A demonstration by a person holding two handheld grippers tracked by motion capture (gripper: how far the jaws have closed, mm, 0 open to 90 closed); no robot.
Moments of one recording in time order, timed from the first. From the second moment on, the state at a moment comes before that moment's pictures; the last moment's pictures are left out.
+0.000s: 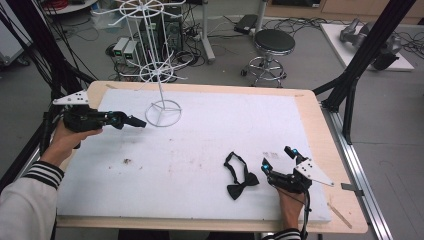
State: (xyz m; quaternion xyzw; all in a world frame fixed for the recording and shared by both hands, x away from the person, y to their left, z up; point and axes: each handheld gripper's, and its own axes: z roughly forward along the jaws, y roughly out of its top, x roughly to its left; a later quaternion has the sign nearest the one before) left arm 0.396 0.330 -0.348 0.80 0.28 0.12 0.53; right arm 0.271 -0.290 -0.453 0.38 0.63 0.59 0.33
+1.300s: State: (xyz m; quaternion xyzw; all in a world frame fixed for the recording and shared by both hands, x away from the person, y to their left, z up) left arm 0.387 0.310 -0.292 0.76 0.26 0.13 0.58; right arm 0.272 -0.290 -0.453 0.38 0.63 0.59 0.33
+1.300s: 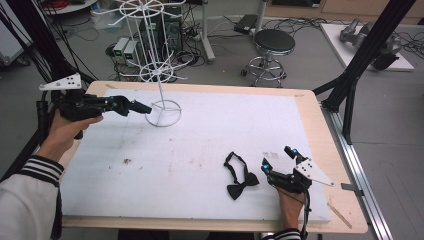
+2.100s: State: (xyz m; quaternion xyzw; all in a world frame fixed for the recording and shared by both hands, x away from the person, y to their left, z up) left arm 0.391 0.303 -0.269 0.76 0.25 0.14 0.59; right arm 0.272 -0.289 -0.453 0.38 0.63 0.59 0.33
